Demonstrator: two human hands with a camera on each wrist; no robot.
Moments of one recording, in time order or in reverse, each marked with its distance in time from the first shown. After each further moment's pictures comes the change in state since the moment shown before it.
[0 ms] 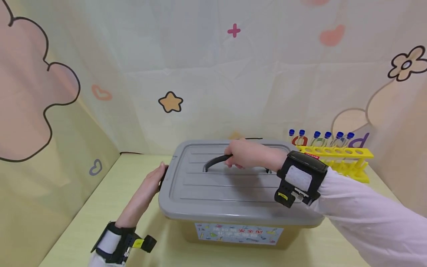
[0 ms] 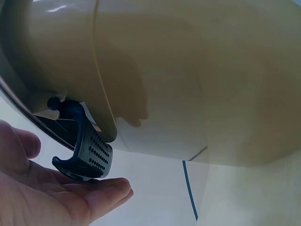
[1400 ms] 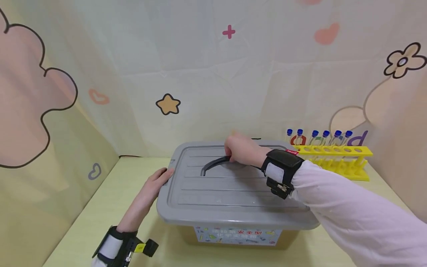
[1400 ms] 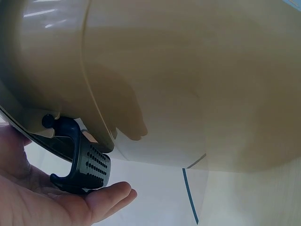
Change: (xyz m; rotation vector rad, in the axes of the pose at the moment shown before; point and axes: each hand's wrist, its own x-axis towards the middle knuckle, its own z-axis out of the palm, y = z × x) left_hand 0.000 0.003 0.010 -0.007 -0.045 0.005; right_hand 0.033 0.041 0.017 -0.118 0.261 -0.013
